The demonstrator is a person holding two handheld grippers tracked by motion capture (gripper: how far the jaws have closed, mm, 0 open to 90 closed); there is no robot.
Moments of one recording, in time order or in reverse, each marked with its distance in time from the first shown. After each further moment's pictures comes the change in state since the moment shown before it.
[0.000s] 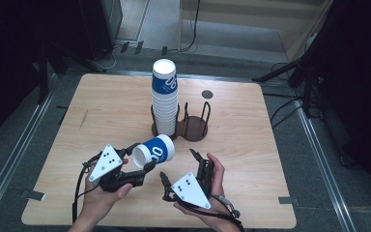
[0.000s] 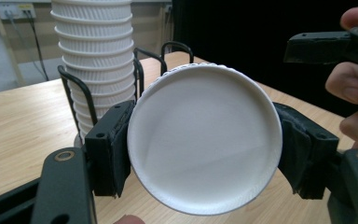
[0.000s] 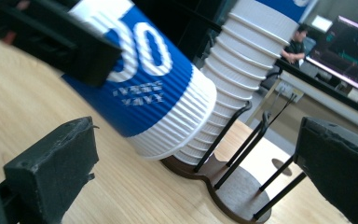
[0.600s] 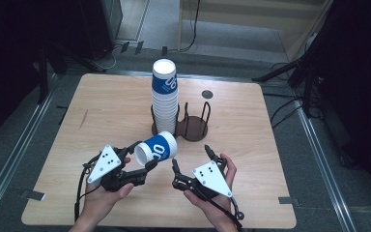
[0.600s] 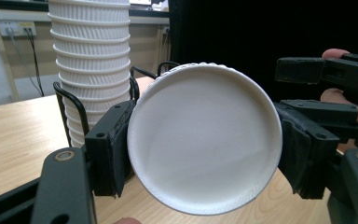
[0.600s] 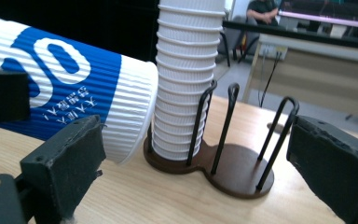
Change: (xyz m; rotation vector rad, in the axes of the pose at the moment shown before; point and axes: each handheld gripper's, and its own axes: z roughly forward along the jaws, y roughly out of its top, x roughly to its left) left arm -0.001 -0.004 0.004 -0.091 -0.009 -0.019; right arm -0.027 -0.003 -0.002 0.017 -0.094 0.342
